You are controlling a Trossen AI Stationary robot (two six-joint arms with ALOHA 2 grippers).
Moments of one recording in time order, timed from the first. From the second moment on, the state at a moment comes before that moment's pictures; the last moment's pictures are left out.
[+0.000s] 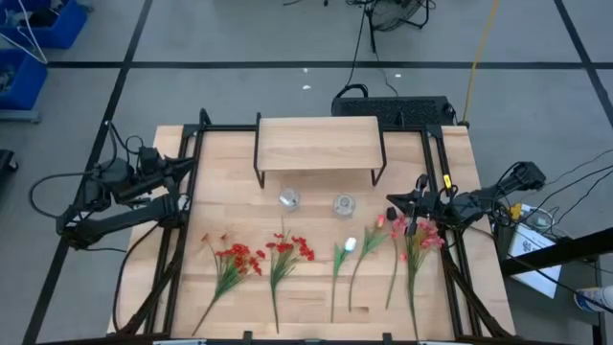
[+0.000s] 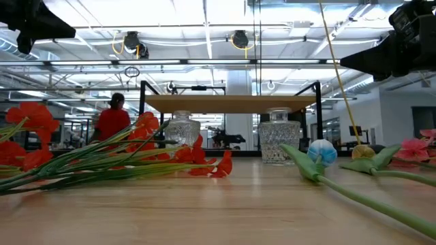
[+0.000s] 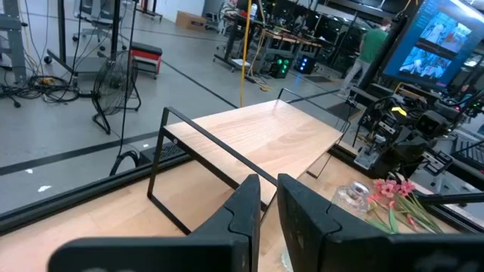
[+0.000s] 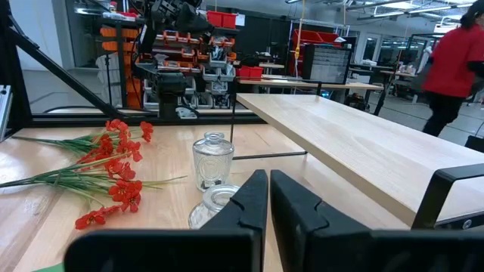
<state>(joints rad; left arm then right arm) 0.33 0.01 0.63 -0.75 -0.23 -0.37 0.46 0.13 0.02 0.13 0.76 -0.07</state>
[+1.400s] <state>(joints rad) 0.33 0.01 0.63 -0.75 -0.23 -0.37 0.46 0.15 0.02 0.30 0.87 0.10</state>
